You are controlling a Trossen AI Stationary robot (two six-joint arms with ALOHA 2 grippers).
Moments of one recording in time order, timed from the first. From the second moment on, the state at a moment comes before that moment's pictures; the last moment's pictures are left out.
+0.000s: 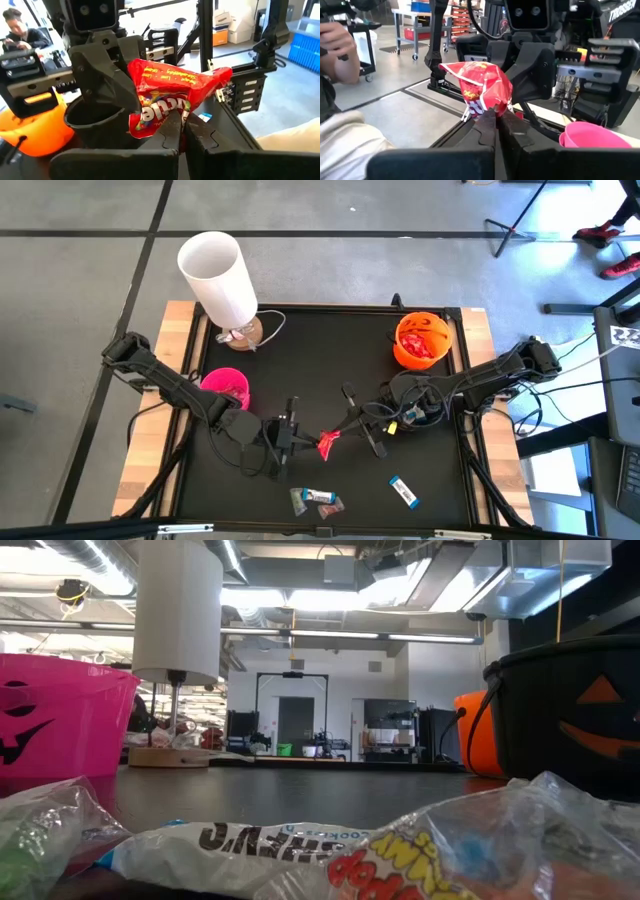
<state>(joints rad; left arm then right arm) -0.49 1.47 1.09 0.16 -0.40 0.06 0.27 1.45 0.94 0.49 -0.26 -0.14</state>
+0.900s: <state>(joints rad) -0.69 1.36 1.09 0.11 -1.04 0.26 0.16 1.10 0.94 -0.02 0.42 0.06</state>
